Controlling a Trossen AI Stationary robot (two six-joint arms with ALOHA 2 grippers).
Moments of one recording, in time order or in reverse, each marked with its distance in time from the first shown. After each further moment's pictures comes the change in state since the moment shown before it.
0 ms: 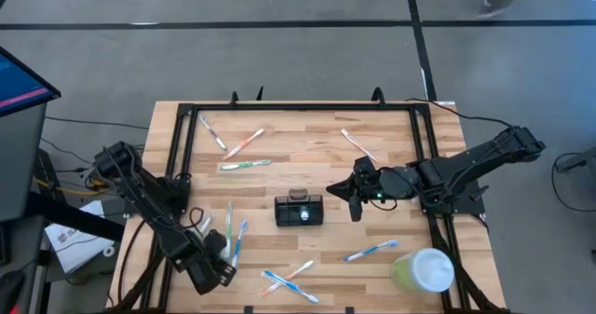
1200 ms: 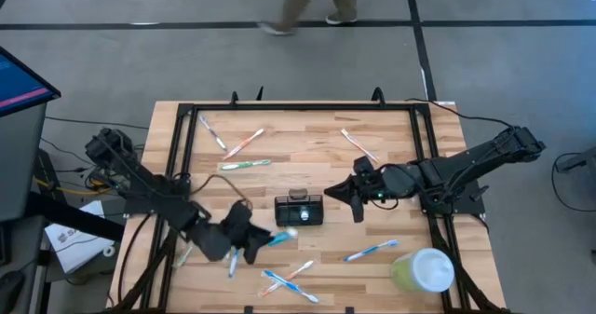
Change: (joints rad) left arm 0.248 -0.193 0.004 0.507 -0.574 0.756; right arm -0.001 0.000 0.000 0.089 -0.085 0.011
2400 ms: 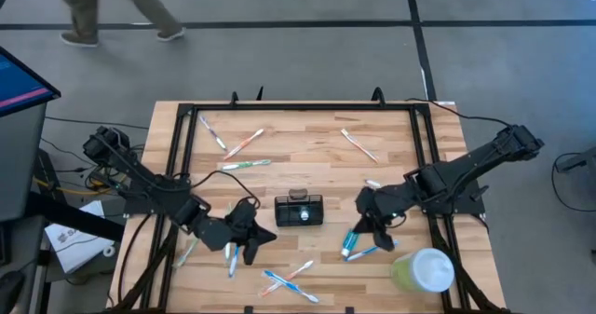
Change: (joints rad) left arm 0.043 -0.022 -0.002 0.061 0.126 0.161; right arm 0.088 0.000 0.000 -0.472 -0.418 -0.201
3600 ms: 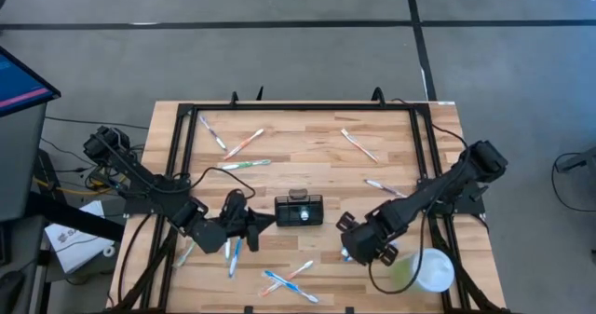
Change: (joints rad) left arm -0.029 0.001 0.000 0.076 -0.358 -0.080; right arm 0.087 0.446 0.178 -0.301 0.065 -0.960
